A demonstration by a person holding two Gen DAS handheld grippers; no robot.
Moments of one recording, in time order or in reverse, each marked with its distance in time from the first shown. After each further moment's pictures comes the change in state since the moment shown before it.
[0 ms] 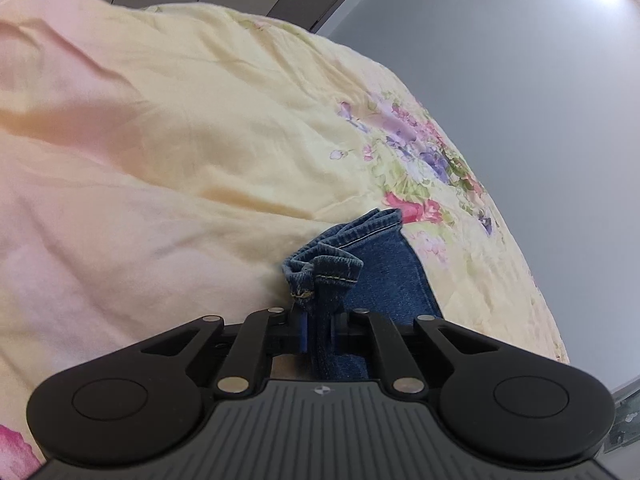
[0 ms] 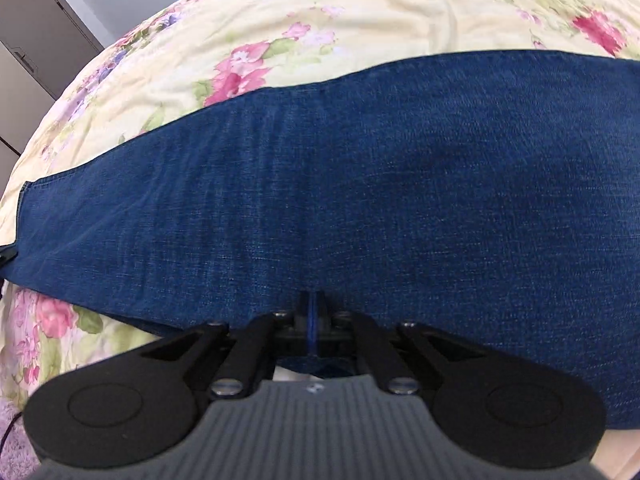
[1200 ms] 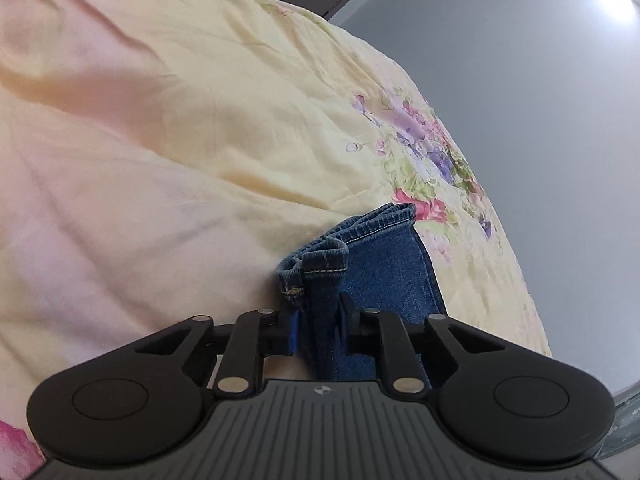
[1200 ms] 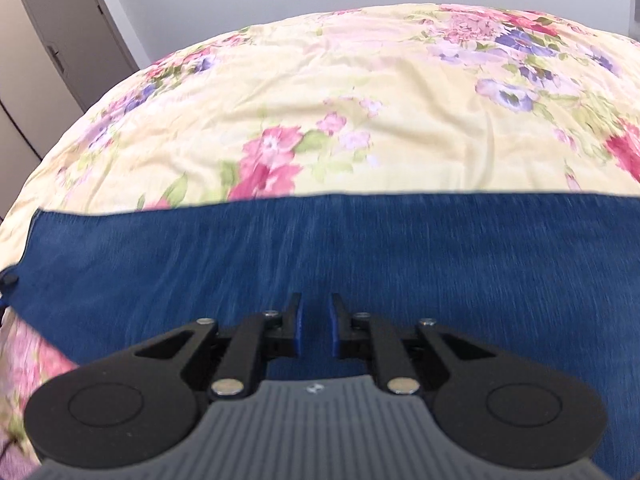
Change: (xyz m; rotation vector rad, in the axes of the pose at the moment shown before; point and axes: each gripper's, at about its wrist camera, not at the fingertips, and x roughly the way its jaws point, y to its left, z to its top) left arm 0.010 0.023 -0.003 -0.079 0.037 -0.021; right arm -0.001 0.019 0.082 -0.131 -0.158 0.010
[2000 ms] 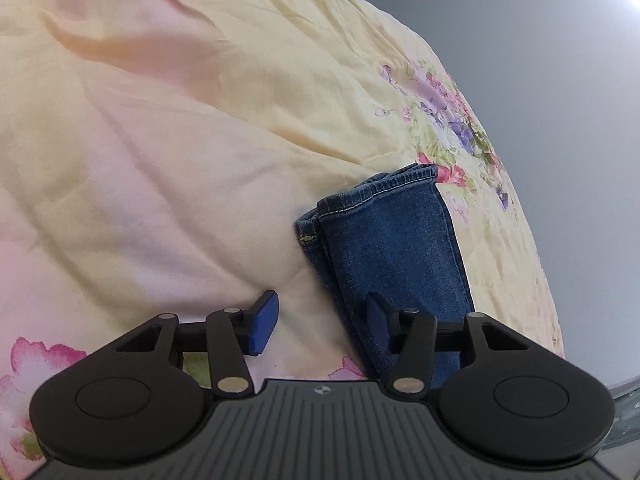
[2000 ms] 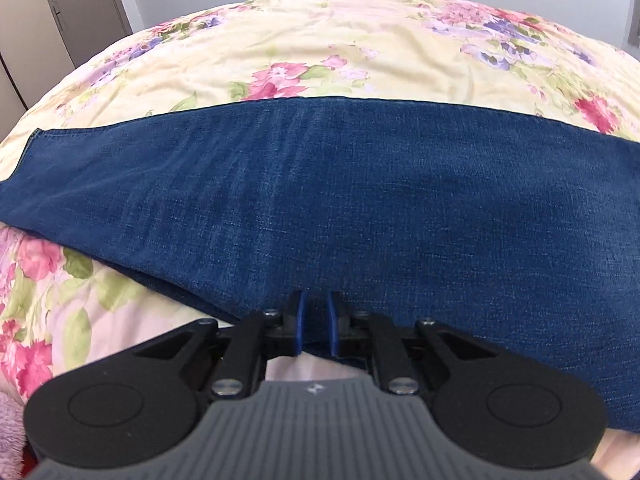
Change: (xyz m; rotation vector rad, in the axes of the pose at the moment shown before) left arm -0.026 0.012 -0.014 -0.038 0.107 0.046; right arm -0.042 0.015 -0.104 -0.079 0.034 -0.075
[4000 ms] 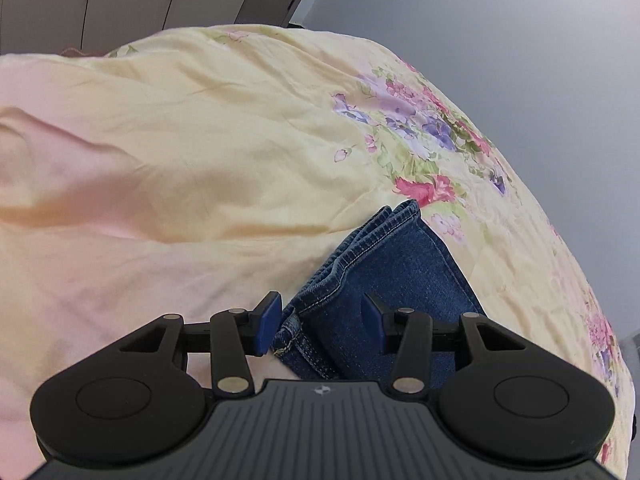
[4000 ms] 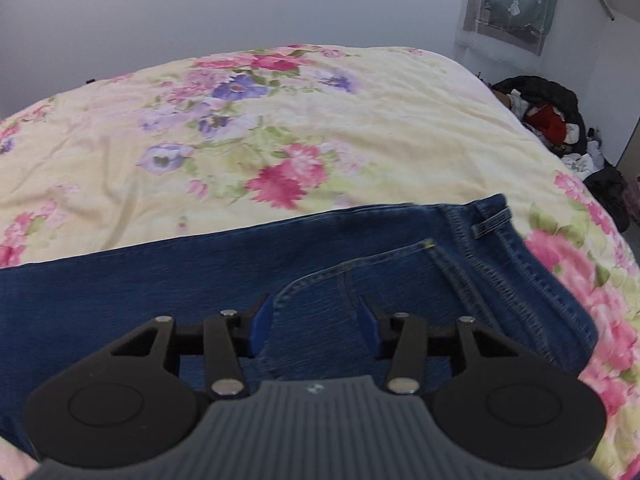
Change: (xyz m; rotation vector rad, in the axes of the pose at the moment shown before) left arm 0.008 -0.042 0.046 0.273 -0.037 0.059; right arm -0.084 -0.223 0.057 0.247 -0.145 -0.340
